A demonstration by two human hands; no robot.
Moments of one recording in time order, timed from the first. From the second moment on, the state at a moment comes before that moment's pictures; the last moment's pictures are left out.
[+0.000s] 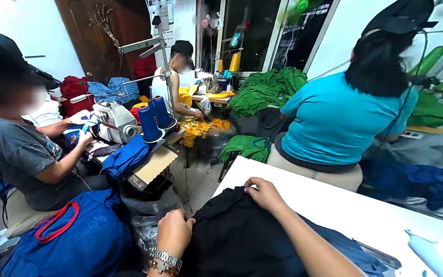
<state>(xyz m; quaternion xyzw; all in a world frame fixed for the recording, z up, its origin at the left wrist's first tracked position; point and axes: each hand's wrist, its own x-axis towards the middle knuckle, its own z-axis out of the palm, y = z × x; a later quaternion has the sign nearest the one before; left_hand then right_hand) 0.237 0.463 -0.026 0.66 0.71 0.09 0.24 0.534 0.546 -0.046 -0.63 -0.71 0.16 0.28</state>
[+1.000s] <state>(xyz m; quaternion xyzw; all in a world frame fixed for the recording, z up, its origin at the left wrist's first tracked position) 0.229 0.398 -0.040 0.69 0.67 0.18 0.22 0.539 0.516 -0.055 -0.59 -0.79 0.08 0.14</state>
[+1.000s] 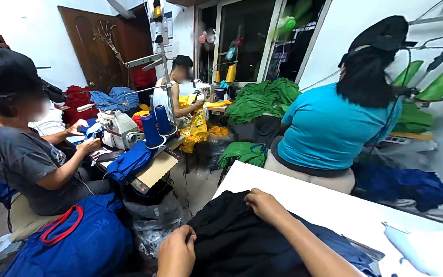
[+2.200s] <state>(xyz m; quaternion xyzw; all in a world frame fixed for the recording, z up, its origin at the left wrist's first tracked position) 0.290 0.359 -0.006 0.76 0.02 0.47 0.45 0.587 0.360 0.006 -0.22 -0.67 0.37 0.61</state>
